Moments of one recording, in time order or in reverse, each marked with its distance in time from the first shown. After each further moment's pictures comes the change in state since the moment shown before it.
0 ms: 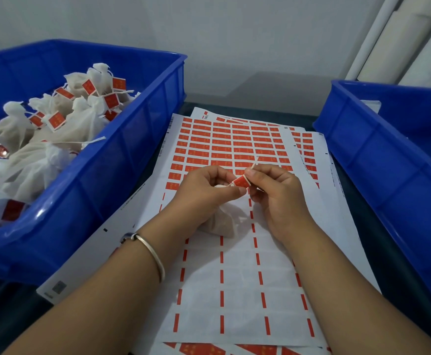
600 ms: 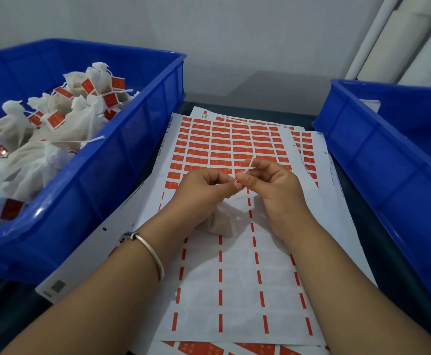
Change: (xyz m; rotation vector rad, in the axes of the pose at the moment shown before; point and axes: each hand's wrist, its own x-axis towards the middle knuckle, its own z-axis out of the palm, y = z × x) left_hand -0.003 0.001 0.000 0.019 0.002 -0.014; right_hand 0.005 0.002 -0.005 -0.140 -0.063 -0.043
